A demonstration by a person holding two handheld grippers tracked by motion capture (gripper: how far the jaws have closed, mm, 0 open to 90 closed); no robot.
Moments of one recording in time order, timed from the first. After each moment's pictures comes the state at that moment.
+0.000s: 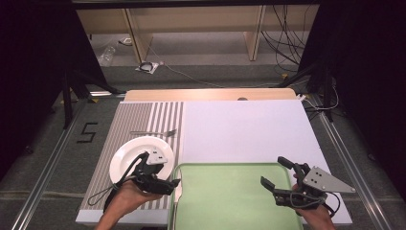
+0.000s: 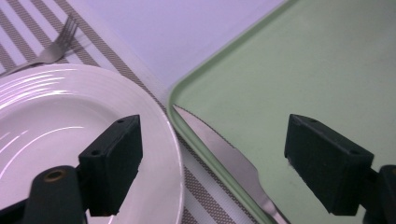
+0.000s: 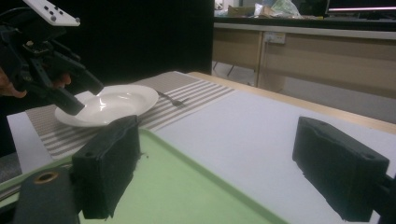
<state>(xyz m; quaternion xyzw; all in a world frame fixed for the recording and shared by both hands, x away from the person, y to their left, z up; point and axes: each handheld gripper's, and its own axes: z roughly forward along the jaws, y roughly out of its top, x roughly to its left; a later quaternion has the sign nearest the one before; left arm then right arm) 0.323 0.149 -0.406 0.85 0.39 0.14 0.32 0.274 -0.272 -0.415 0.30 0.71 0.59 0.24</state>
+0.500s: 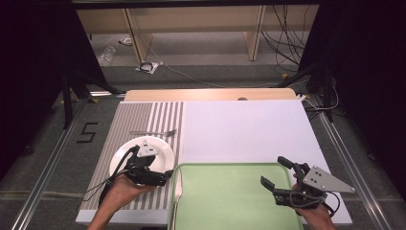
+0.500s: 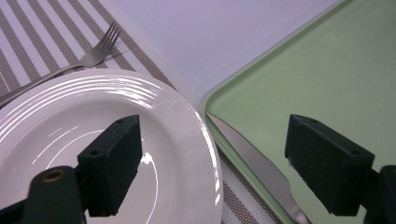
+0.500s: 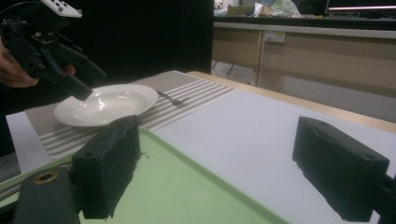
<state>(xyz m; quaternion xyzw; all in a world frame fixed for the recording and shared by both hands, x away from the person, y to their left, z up) 0.336 0.167 -0.402 0.84 0.41 0.15 0.33 0.274 -0.272 -0.416 0.30 0.71 0.59 0.24</state>
